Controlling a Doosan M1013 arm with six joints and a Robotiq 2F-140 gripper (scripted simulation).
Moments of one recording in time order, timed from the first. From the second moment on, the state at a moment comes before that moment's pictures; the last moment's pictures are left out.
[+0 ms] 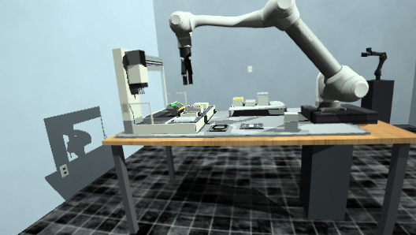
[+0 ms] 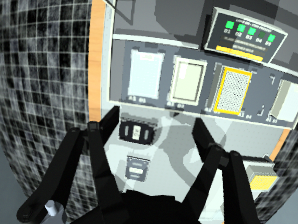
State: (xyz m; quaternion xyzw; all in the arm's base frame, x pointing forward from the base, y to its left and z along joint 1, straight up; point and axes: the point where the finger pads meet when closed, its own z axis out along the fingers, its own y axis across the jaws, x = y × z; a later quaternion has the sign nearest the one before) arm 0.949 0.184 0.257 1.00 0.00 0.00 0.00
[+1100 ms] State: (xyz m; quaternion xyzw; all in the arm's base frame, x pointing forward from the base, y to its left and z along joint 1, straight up) arm 0.868 0.063 0.258 1.00 0.00 0.00 0.00
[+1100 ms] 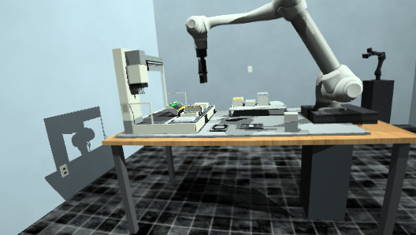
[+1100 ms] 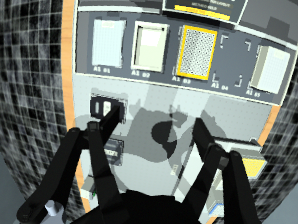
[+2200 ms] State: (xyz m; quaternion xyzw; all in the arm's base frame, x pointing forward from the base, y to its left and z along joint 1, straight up) arm 0.842 -0.016 0.262 1.00 0.00 0.00 0.00
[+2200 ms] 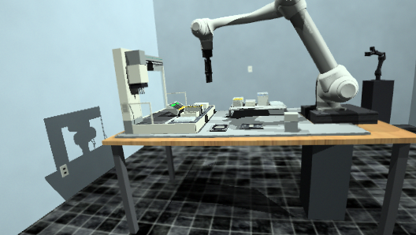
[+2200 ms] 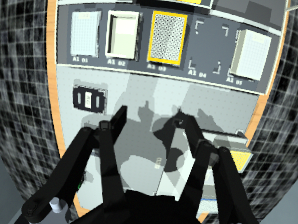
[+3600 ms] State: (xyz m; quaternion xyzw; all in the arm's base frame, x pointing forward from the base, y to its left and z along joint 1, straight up) arm 0.980 -0.017 0.261 1.00 0.00 0.00 0.00
